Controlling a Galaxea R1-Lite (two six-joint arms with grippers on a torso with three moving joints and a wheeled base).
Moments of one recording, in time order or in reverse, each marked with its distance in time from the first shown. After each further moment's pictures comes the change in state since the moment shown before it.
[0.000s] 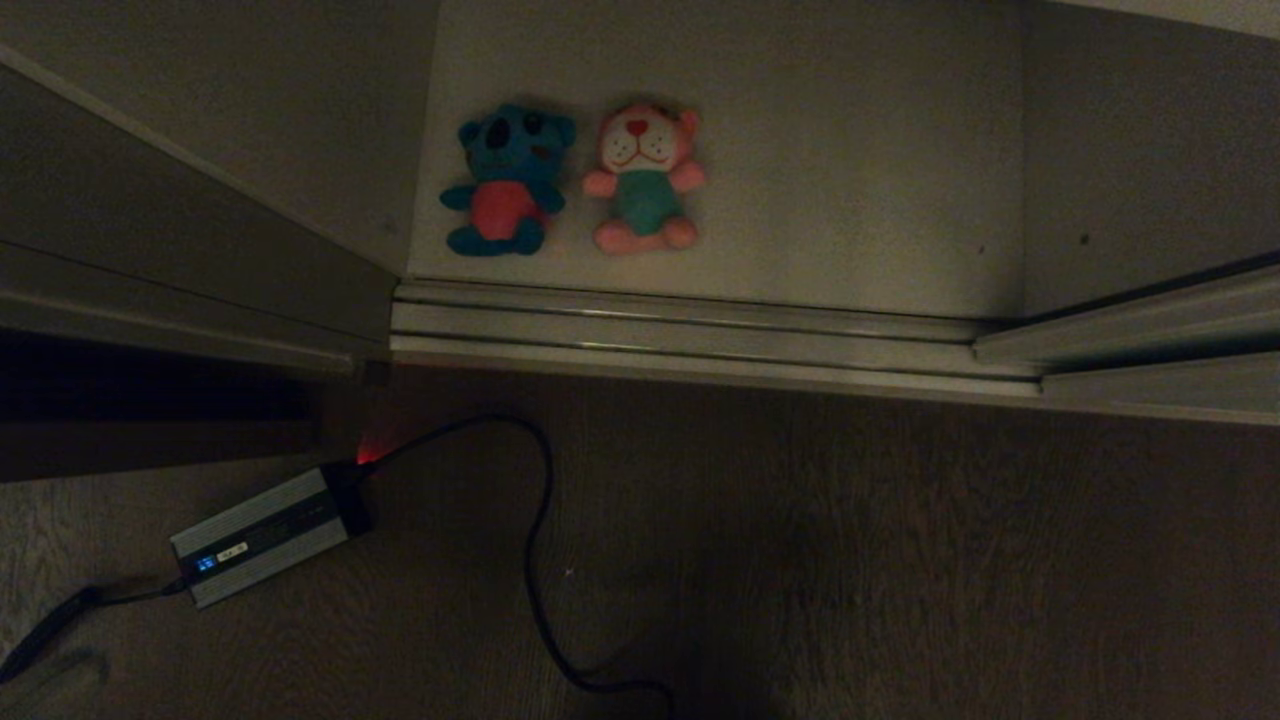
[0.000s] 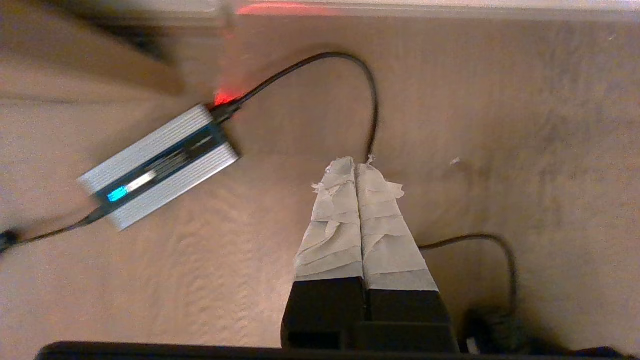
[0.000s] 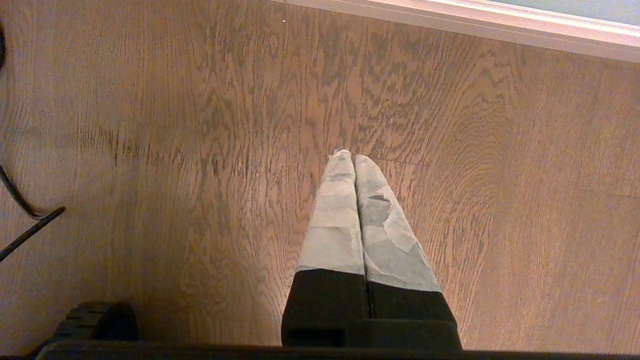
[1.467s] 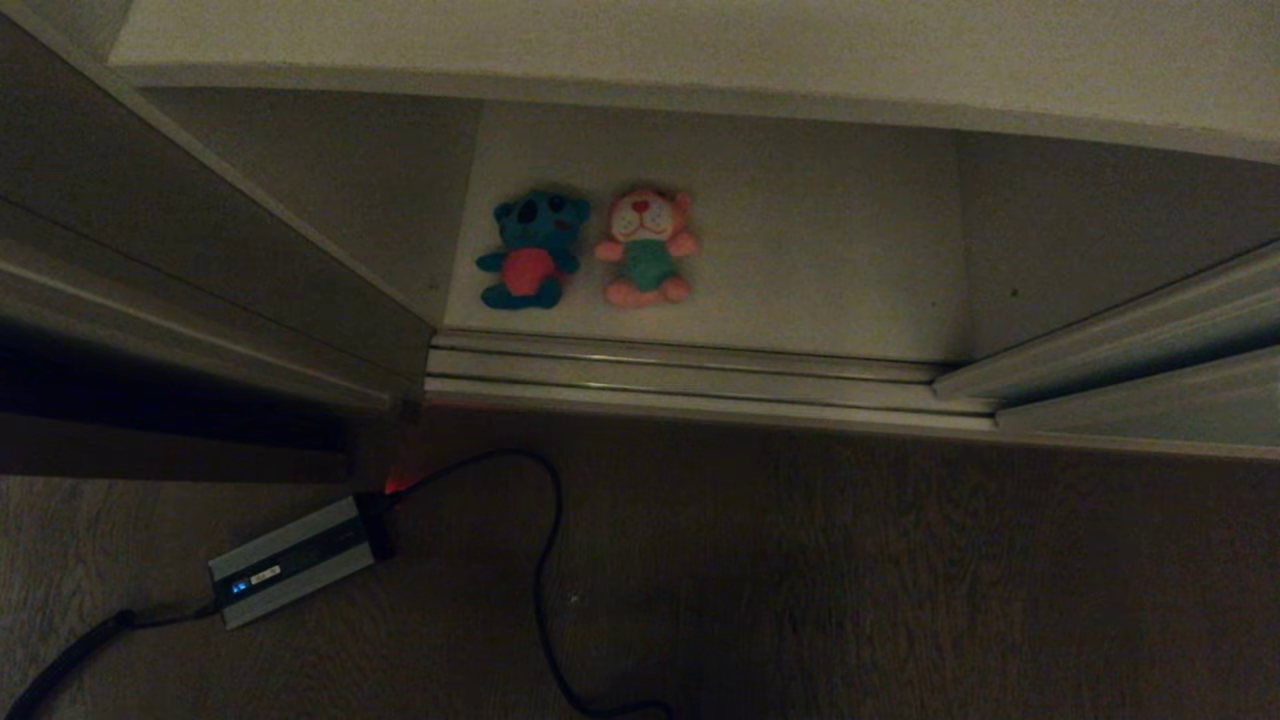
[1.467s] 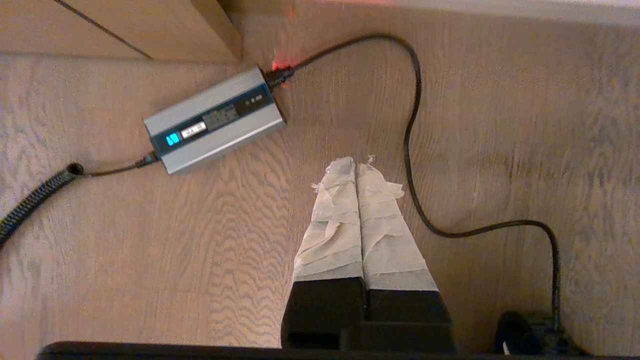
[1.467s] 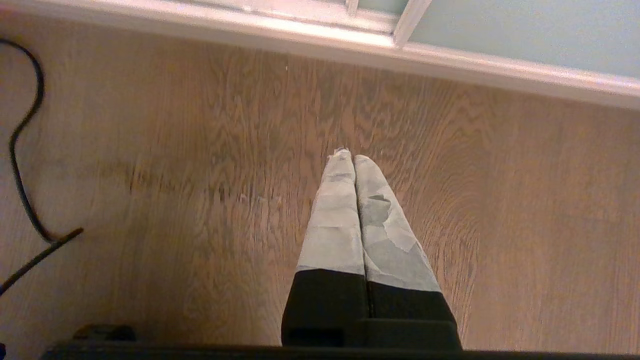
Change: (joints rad) left arm 0.011 -0.486 0.262 0.225 0.148 -0.018; right arm 0.000 0.000 0.000 0.000 0.000 0.000
